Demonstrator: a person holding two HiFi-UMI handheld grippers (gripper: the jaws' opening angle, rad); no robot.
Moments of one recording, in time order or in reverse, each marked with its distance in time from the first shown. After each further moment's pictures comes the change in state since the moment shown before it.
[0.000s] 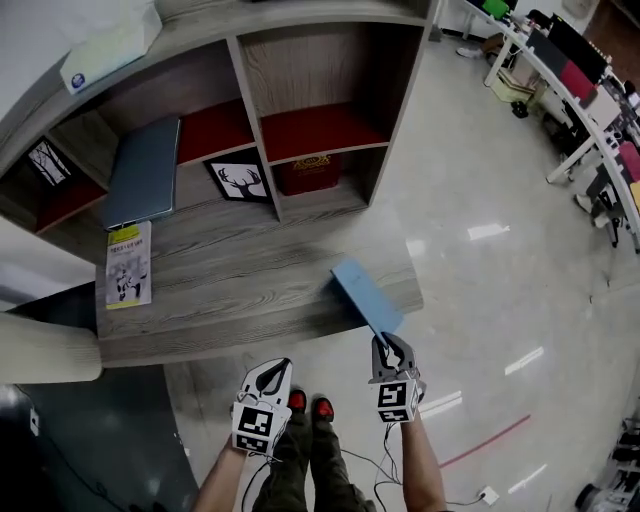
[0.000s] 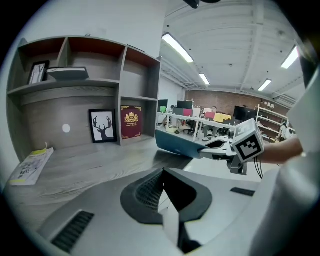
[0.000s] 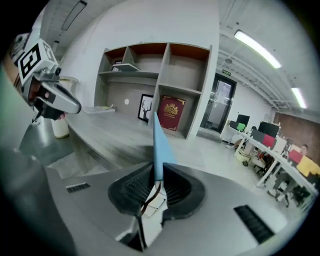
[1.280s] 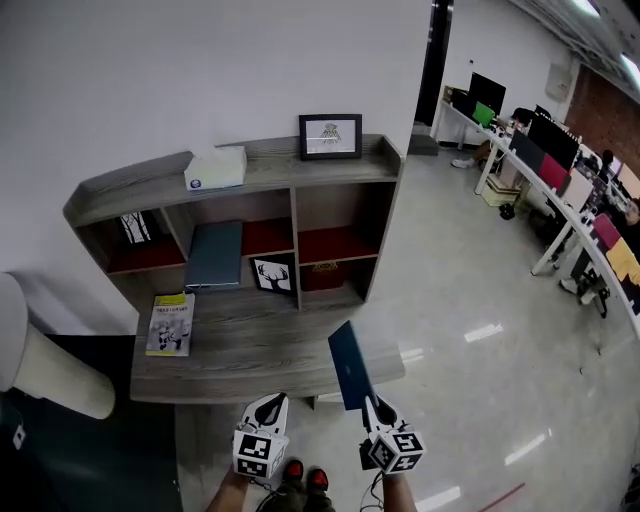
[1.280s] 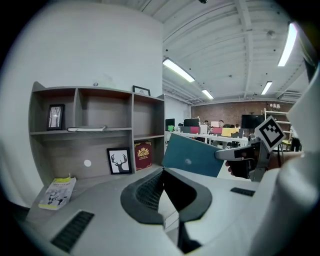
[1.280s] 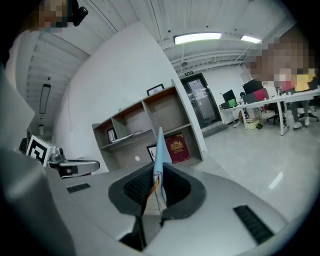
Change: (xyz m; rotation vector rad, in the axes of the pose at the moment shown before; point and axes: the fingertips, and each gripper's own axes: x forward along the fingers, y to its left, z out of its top) left arm -0.116 -0.004 0.121 0.037 -0.214 0.136; right arm -0.143 0.000 0.156 0.614 -0.339 0.149
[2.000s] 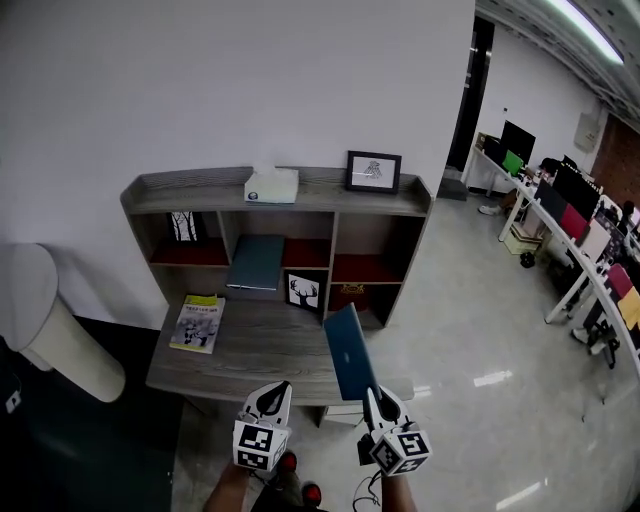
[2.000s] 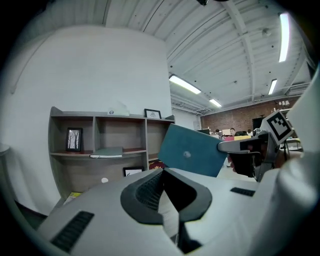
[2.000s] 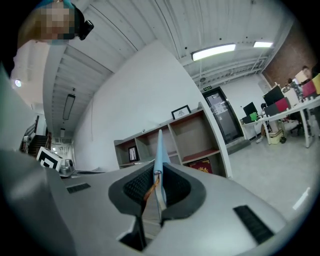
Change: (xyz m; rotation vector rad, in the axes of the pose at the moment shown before) left arm -0.056 0.025 0.068 0.012 -0.164 0.146; right arm -0.009 0.081 0.084 -0.099 -0.190 0.222
